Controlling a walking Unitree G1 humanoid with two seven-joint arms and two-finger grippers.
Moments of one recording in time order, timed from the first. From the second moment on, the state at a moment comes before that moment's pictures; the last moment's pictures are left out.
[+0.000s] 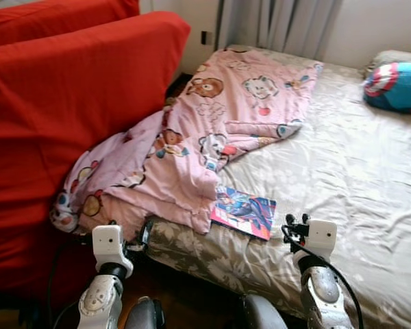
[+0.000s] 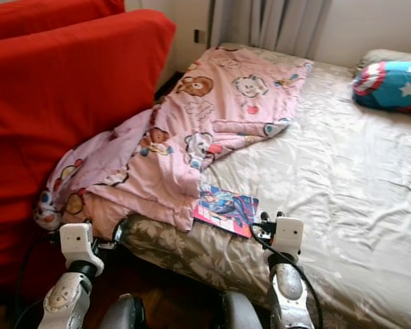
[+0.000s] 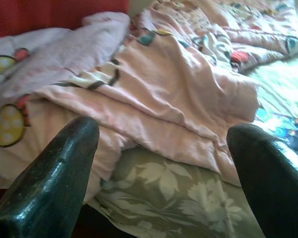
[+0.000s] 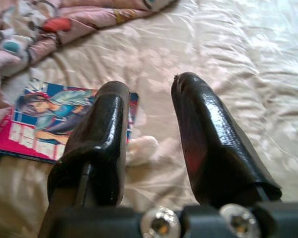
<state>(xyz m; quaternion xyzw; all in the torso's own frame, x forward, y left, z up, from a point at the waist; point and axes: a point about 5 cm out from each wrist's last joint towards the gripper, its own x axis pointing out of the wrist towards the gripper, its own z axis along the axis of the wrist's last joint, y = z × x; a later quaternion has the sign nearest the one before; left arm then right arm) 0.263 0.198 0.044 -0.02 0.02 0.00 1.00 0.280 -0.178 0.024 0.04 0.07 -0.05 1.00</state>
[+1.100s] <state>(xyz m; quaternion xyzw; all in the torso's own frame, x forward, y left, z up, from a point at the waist) 0.261 0.194 0.044 -0.02 0.02 -0.01 1.00 0.283 -0.172 0.021 0.03 0.08 -0.03 1.00</state>
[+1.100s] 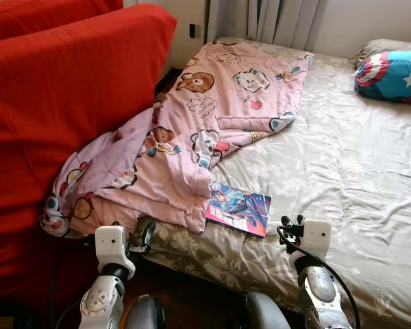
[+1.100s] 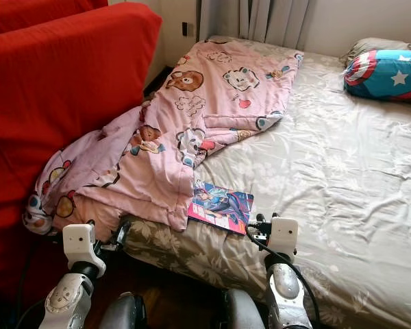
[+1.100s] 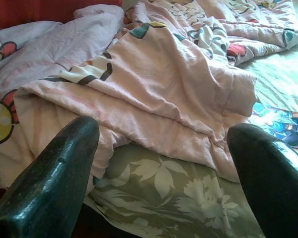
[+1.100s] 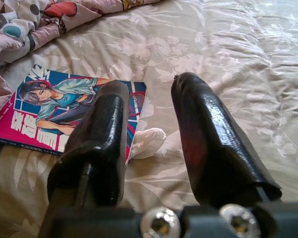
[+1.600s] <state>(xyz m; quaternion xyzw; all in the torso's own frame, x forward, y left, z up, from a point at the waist) 0.260 0.191 0.043 -0.03 0.03 -0.01 1.00 0.281 -0.170 0.017 0.03 0.09 -0.03 1.00</state>
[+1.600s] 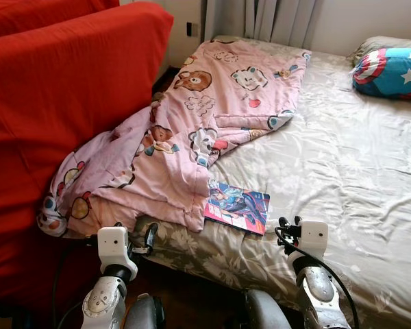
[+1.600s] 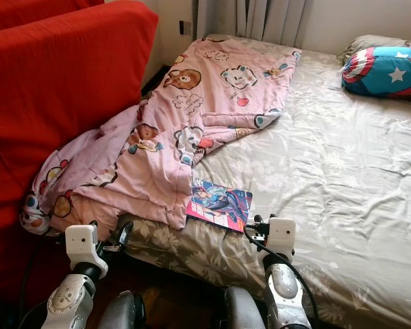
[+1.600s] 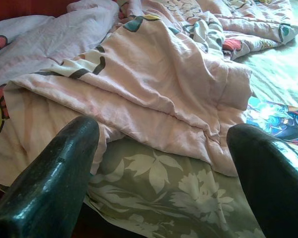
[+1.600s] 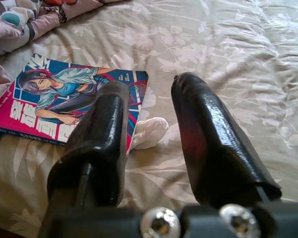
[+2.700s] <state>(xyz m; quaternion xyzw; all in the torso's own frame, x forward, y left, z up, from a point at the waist) 0.263 0.184 0.048 -0.03 0.02 -0.03 1.00 0.281 -0.166 0.010 0.04 0.11 -0.01 0.99</state>
